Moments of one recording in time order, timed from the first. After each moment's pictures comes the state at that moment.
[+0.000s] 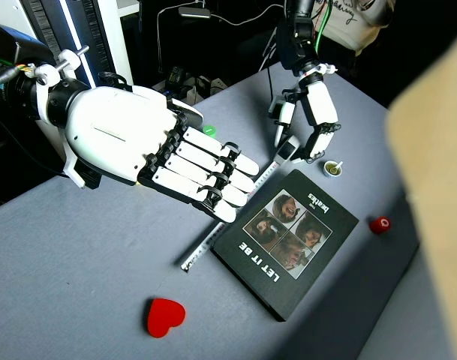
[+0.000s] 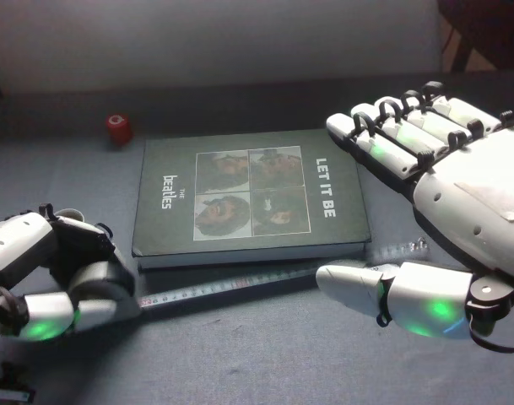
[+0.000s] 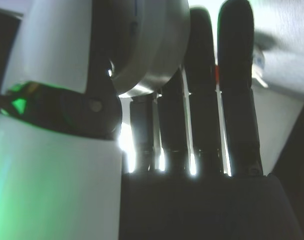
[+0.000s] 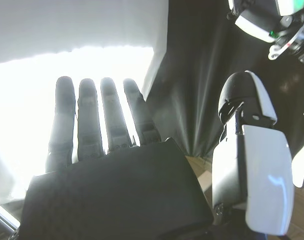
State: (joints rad) left arm 1.20 -0.93 1.00 -0.47 -0.90 0.61; right arm -0.54 -0.86 0.45 0.84 0.88 -1.94
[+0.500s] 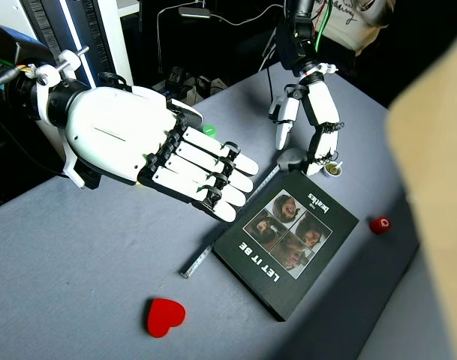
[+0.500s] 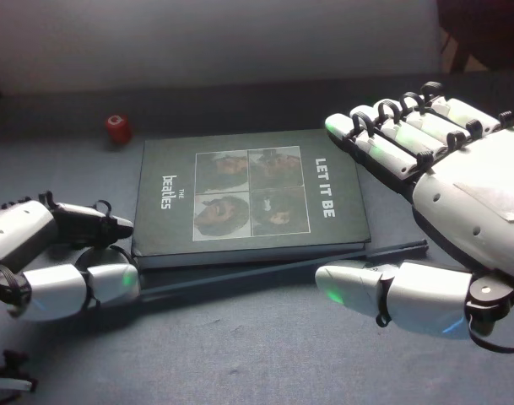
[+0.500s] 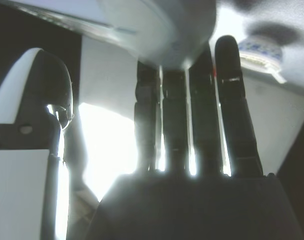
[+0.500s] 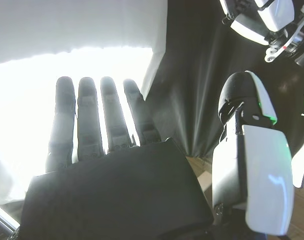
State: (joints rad) left arm 1.17 -0.91 0.99 -0.46 -0.90 0.61; right arm -0.54 -0.86 0.45 0.84 0.88 -1.94
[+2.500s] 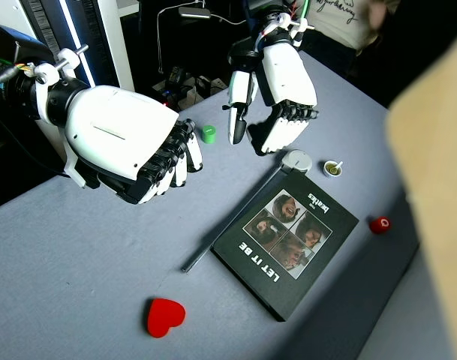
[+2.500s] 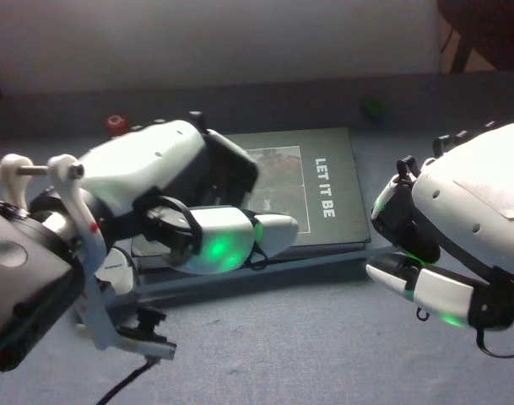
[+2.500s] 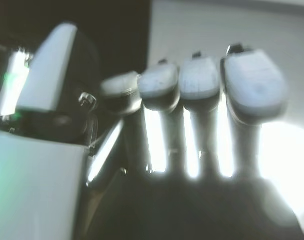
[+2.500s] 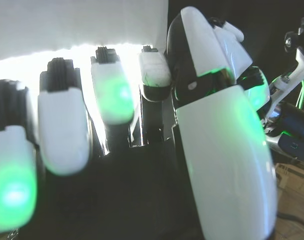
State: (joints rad) left arm 0.56 -0.88 0.56 -1.21 -0.83 1.62; right arm -0.54 -0.86 0.45 0.83 0.89 -1.93
